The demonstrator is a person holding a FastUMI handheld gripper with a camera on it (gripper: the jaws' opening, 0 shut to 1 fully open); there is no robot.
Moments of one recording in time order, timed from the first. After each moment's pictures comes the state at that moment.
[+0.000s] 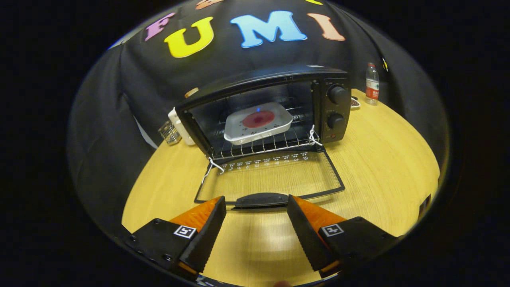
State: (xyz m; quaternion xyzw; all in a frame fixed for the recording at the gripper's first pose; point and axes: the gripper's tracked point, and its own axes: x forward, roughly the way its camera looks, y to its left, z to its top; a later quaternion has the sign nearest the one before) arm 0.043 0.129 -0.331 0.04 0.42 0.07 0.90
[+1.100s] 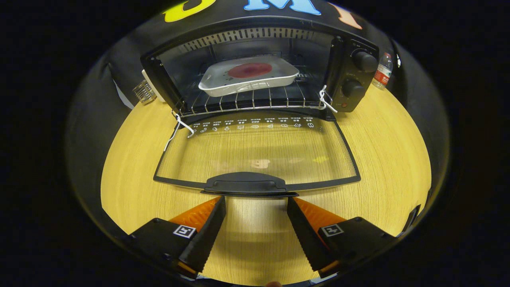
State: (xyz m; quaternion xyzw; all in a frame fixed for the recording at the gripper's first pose) arm 0.037 0.116 -0.392 -0.01 0.55 0.03 0.83
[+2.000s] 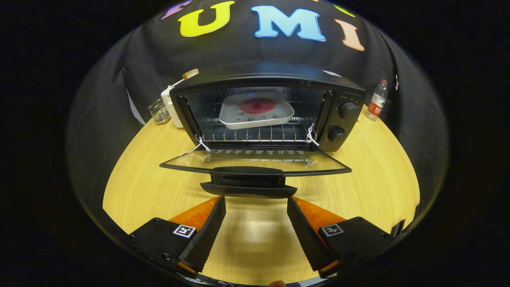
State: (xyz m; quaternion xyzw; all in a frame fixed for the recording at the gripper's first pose) arm 0.044 0.116 -0.322 -0.03 0.45 0.05 0.89
